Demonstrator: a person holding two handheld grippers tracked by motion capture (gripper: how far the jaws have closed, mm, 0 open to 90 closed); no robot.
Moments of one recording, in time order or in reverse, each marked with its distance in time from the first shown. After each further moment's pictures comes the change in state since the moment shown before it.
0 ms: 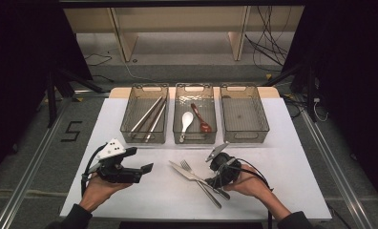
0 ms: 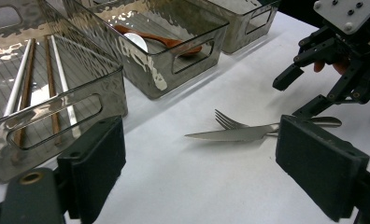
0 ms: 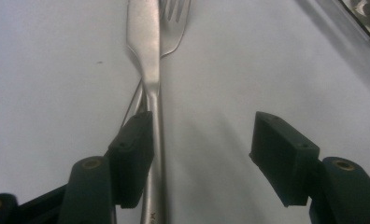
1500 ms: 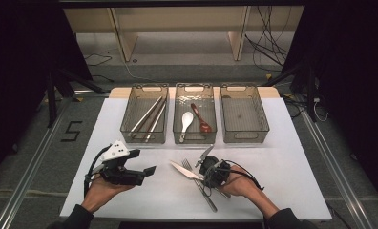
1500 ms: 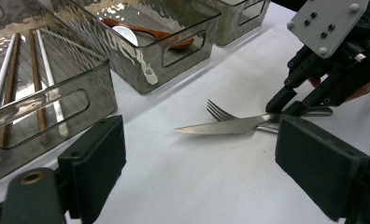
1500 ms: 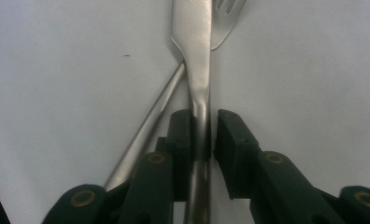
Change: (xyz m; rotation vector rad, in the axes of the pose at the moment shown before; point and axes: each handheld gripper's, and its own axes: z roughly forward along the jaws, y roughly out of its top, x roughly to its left) left arm -0.005 -0.002 0.005 0.024 -0.021 0.016; right arm 0.015 0.017 0.020 0.120 0.038 -0.058
